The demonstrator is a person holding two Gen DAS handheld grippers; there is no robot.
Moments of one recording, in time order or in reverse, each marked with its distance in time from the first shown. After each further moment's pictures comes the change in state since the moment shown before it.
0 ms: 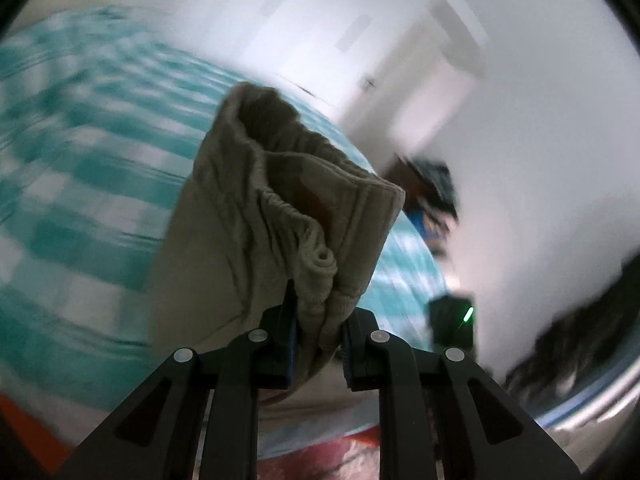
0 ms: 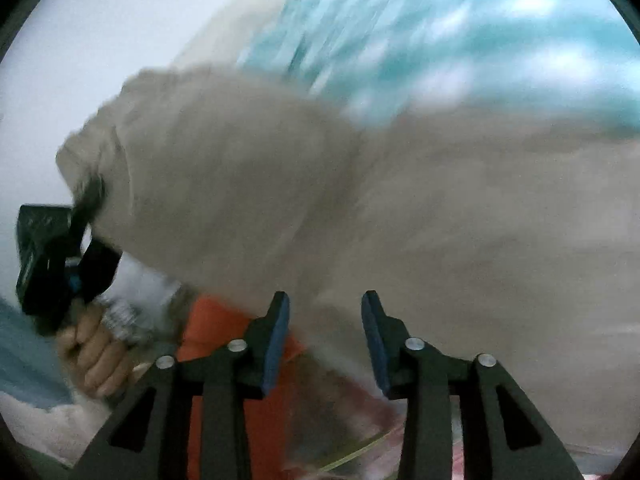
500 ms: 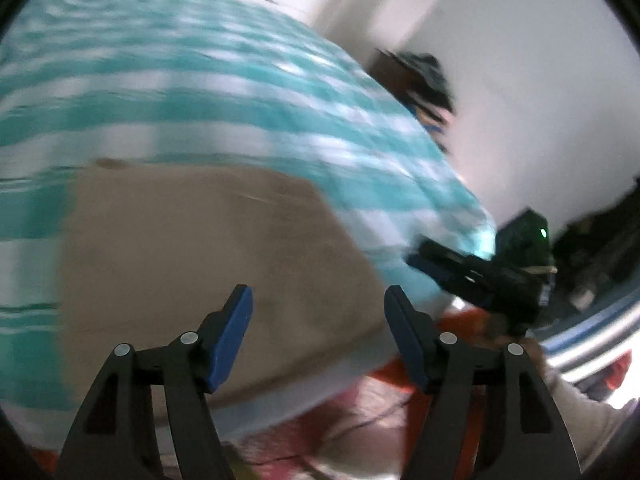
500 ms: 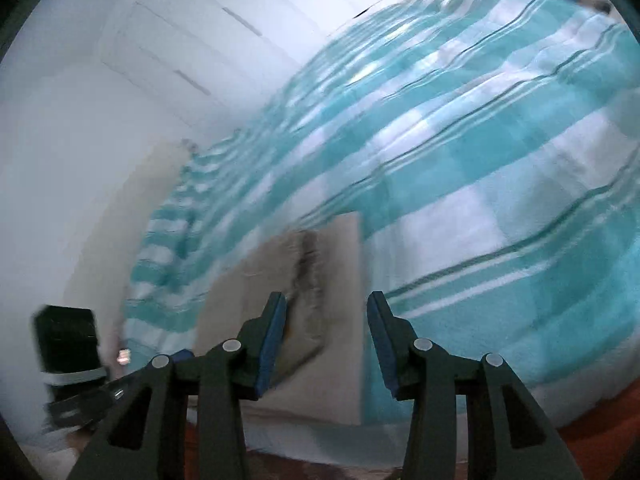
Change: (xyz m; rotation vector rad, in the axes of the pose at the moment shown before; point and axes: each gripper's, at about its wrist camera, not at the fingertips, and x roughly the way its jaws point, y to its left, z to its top) left arm 0.103 -0.018 -0.057 0.101 0.278 0.066; right arm -0.161 -0.138 -0.065 0.275 -0.444 -0.158
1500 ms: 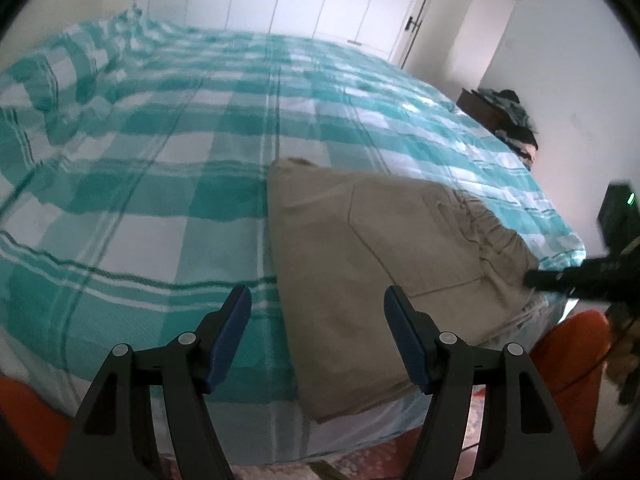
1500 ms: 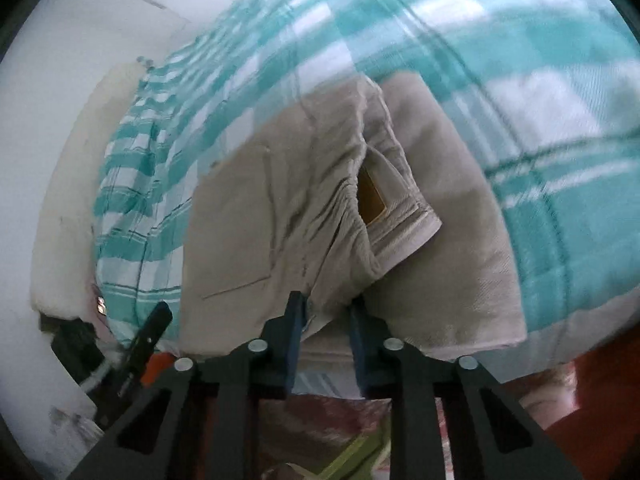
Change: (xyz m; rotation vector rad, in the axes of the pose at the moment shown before) left arm -0.032 0.095 -0.047 -0.001 -0.168 0.295; right arm 0.089 0.088 -0.044 -0.008 0.340 -0.232
